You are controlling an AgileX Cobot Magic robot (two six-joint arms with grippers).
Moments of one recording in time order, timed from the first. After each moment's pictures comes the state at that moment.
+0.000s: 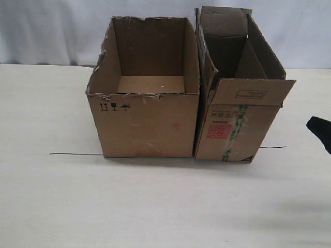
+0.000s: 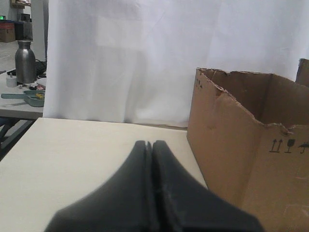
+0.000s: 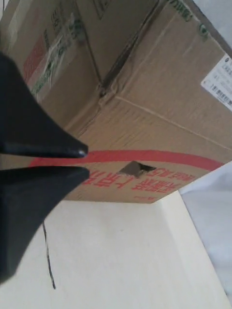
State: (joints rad) left arm -0.08 0.00 0.00 -0.01 0.10 -0.07; right arm -0.36 1.46 -0.24 -0.97 -1.03 0.93
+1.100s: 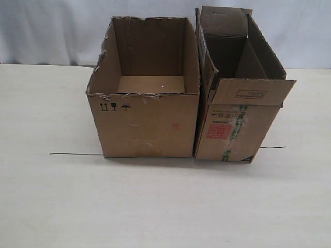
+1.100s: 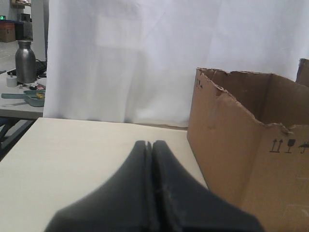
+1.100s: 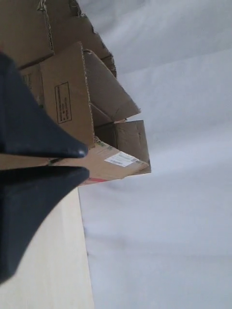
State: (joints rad) left arm -0.08 0.00 0.00 -0.01 0.10 -0.07; right arm 0.14 0.28 -0.08 -0.51 -0.20 0.72
